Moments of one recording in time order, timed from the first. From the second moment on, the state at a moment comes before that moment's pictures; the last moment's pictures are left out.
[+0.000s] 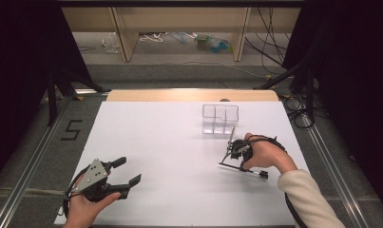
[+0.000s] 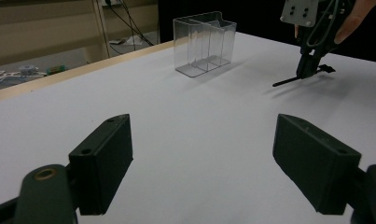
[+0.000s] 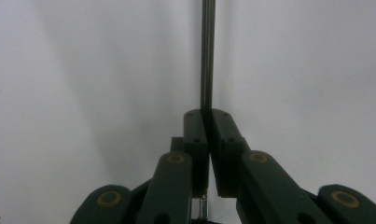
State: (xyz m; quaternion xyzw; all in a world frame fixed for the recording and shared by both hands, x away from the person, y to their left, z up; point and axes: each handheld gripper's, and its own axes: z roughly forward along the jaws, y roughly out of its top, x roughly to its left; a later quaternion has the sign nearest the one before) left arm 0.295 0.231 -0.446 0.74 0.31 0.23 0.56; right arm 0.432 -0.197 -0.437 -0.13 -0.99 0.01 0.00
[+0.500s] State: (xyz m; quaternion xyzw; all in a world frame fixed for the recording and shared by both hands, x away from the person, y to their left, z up) left arm 0.295 0.224 -0.447 0.75 0.30 0.22 0.55; right arm 0.417 -0.177 -0.422 -0.09 -1.00 0.00 0.00
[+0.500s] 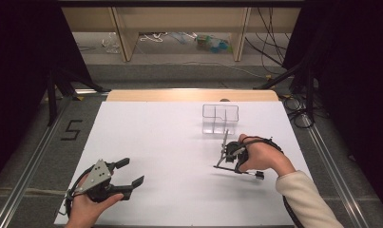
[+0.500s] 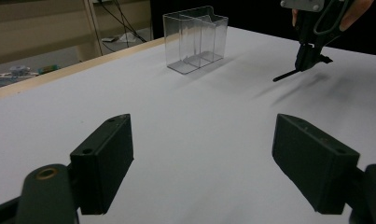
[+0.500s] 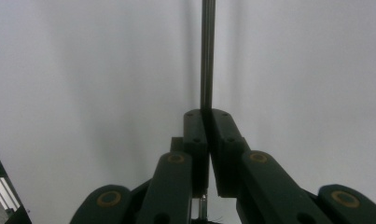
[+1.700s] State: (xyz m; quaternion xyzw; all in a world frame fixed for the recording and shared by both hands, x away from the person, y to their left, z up) left arm 0.300 0.184 -0.449 0.77 0.25 0.19 0.55; right arm 0.397 -0.146 -0.407 -0.04 -1.00 -0.01 -0.01
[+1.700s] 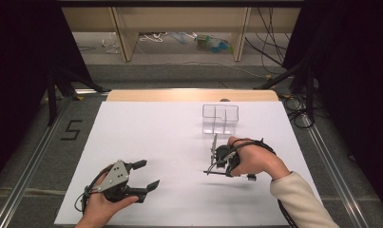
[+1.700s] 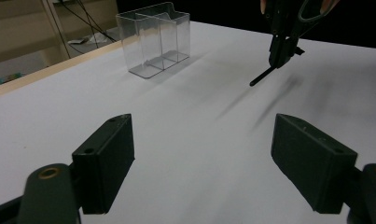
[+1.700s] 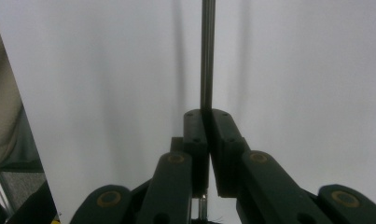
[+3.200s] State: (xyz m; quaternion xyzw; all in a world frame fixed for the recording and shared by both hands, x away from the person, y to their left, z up) left arm 0.320 0.122 -0.456 0.82 0.17 0.14 0.53; right arm 0.382 -0.110 -0.394 -0.01 -1.00 0.00 0.00
